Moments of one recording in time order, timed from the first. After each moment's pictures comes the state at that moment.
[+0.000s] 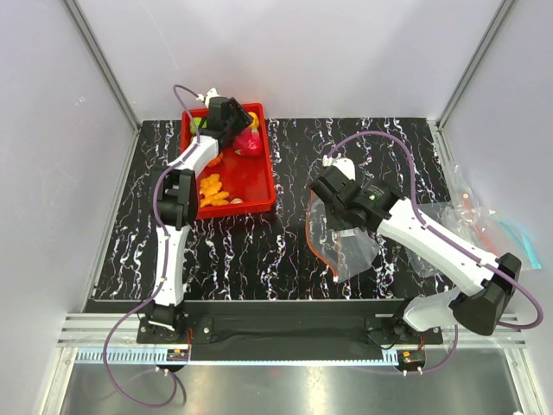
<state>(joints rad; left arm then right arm) -0.20 2.43 2.05 -0.05 0.02 -0.80 0.85 1.37 1.41 -1.13 0.42 0.61</state>
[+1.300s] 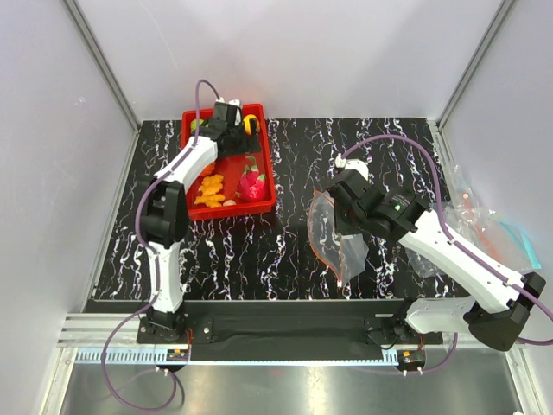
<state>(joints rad) -0.28 2.08 1.80 -0.48 0.07 -0.36 0.85 1.24 1.38 -1.13 0.35 0.62</state>
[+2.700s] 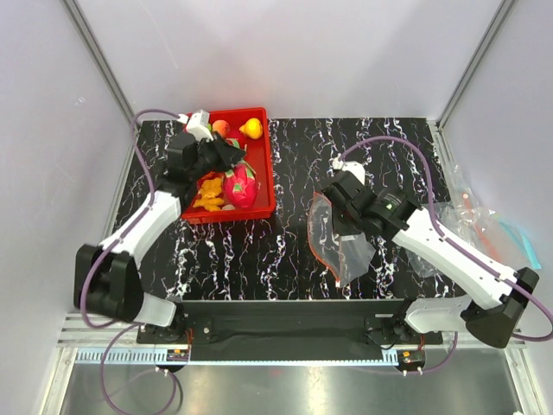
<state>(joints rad) -0.24 1.47 1.09 0.10 0.34 -0.58 0.85 1.25 1.35 -1.11 0.37 0.63</state>
